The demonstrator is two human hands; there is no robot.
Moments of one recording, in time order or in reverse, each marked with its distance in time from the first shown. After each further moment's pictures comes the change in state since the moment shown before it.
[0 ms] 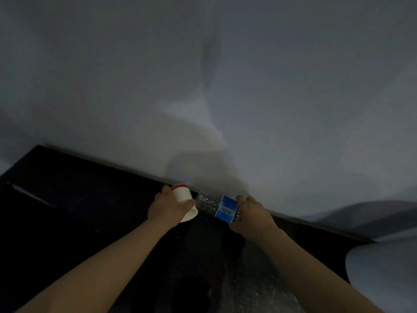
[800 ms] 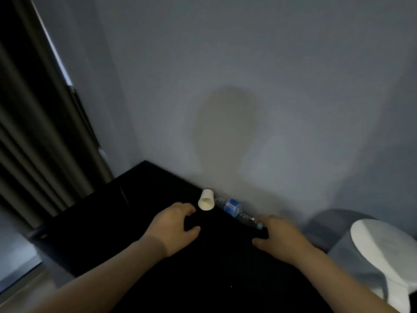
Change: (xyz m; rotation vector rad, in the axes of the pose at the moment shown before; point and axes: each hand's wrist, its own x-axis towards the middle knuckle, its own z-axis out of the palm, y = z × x) left_hand -0.389 0.059 -0.061 0.219 0.238 0.299; right_hand -0.259 0.093 -0.101 0.045 0.100 -0.472
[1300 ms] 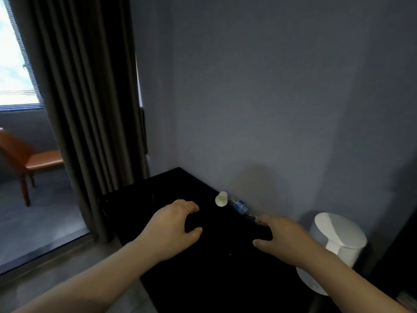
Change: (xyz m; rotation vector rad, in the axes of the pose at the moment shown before) left_hand -0.284 0.102 -0.014 0.078 0.337 0.011; right_hand -0.237 -0.042 -0.038 -0.151 0.089 -0.280
